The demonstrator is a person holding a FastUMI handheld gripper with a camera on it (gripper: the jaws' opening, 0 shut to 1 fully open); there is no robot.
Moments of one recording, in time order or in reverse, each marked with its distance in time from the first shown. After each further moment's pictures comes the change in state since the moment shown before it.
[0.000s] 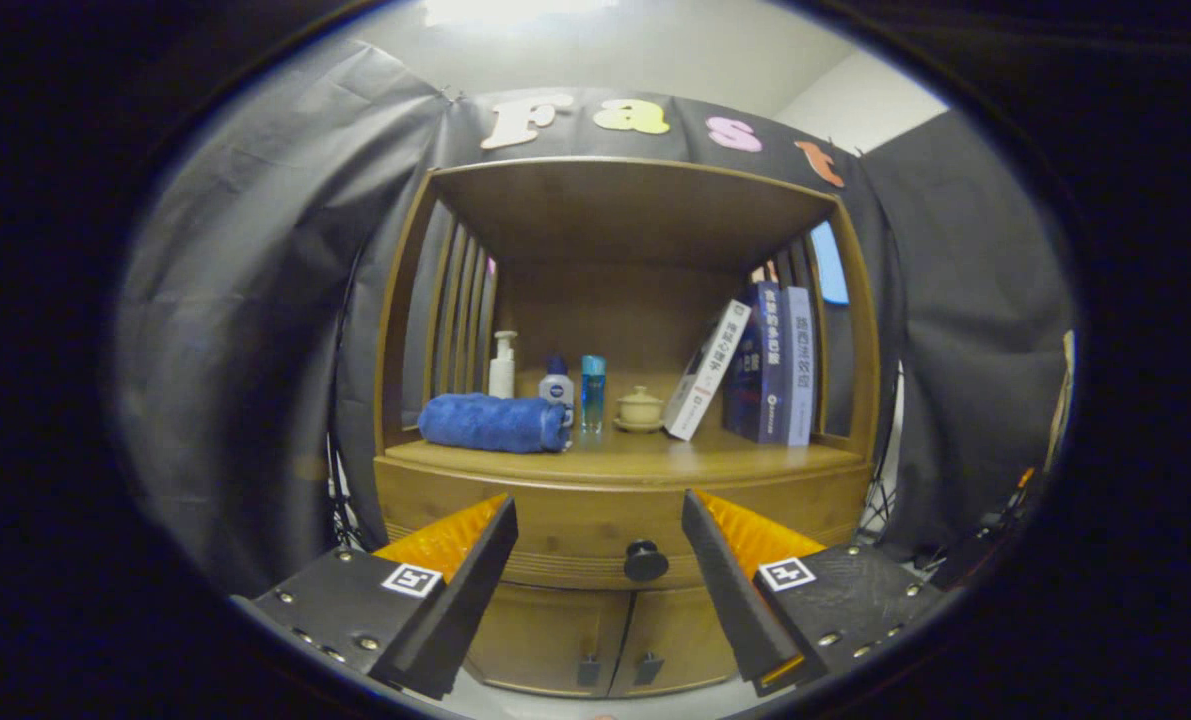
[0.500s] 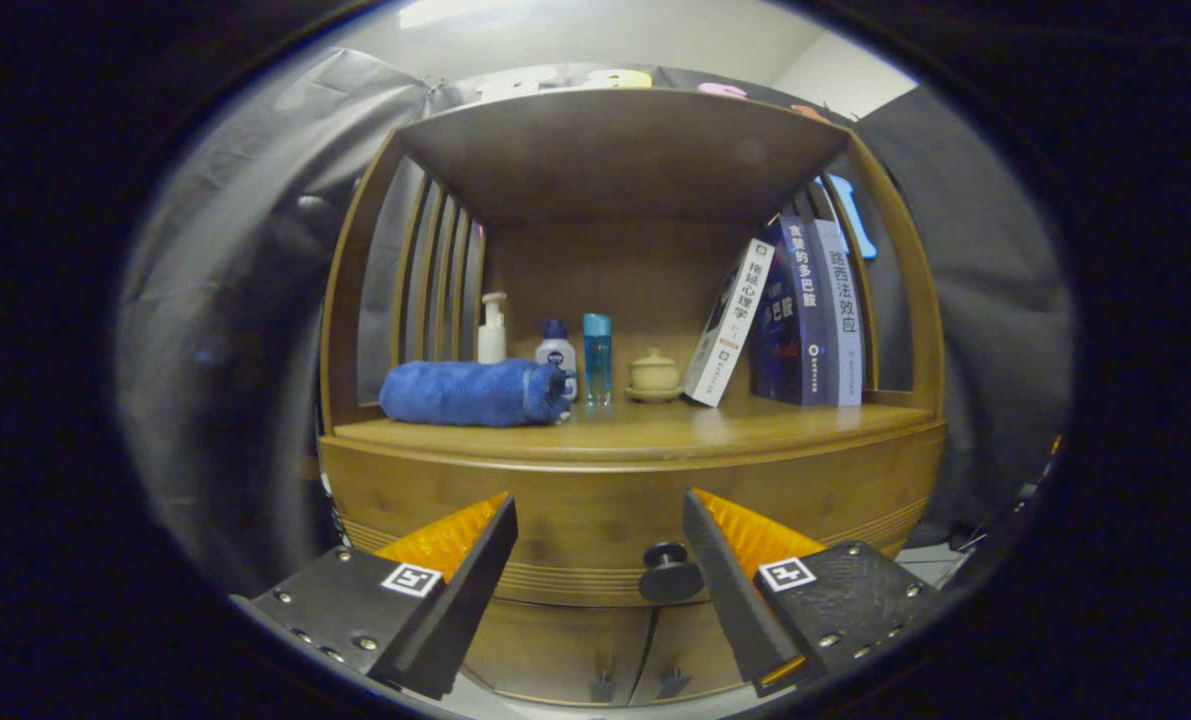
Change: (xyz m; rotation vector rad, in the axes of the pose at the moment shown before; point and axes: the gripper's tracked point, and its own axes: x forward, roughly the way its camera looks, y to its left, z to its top) arm 0.077 -0.012 -0.071 0.081 0.102 0.016
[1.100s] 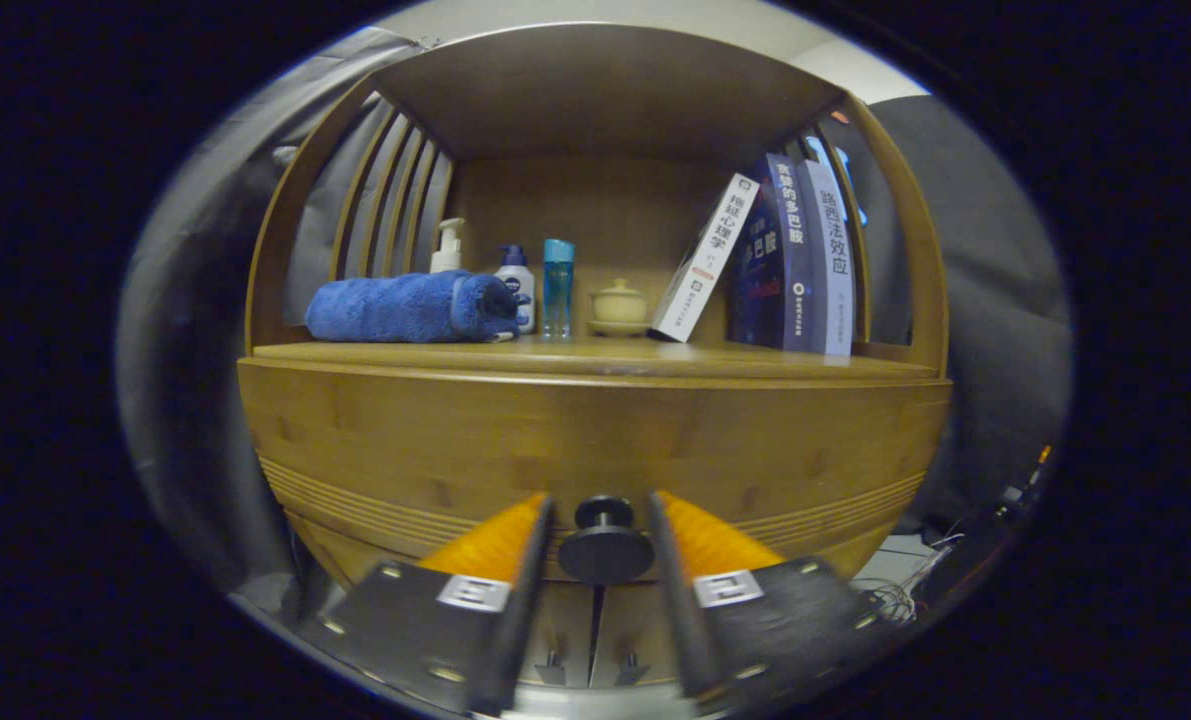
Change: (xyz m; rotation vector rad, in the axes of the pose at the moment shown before) arm 0.032 -0.040 -0.058 -0.028 0.136 -0.072
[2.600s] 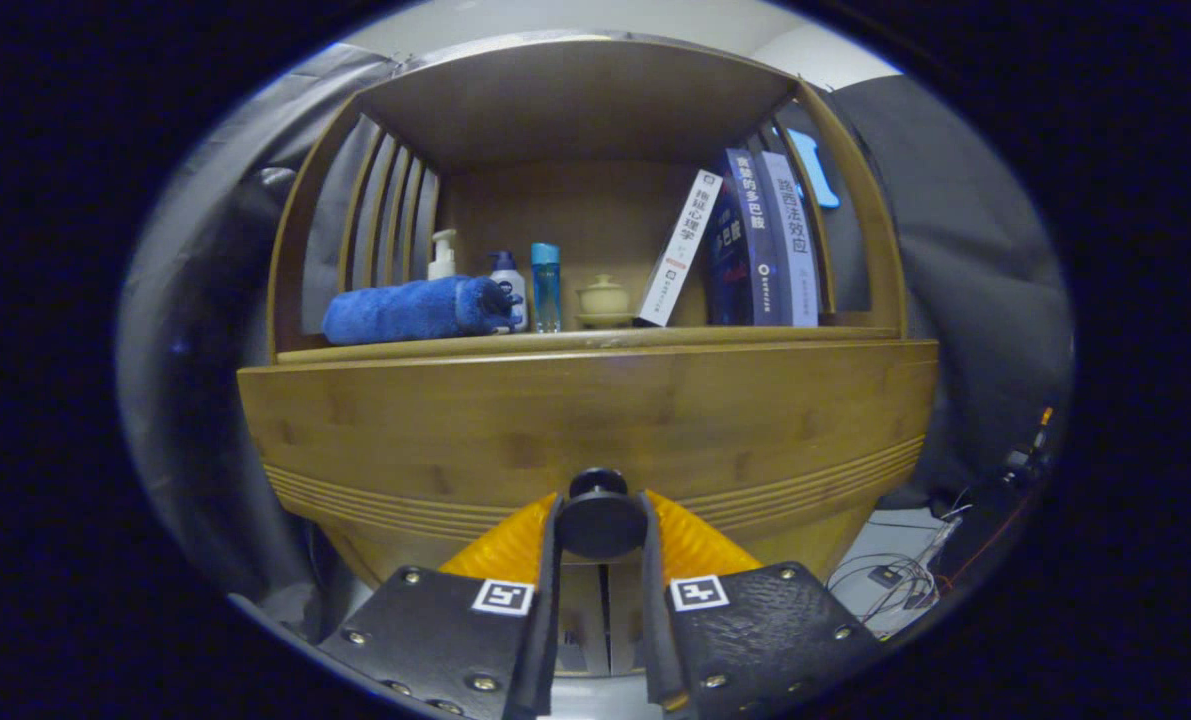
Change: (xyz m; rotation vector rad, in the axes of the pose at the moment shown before) arm -0.064 -0.004 -0.016 0.062 0.000 -0.009
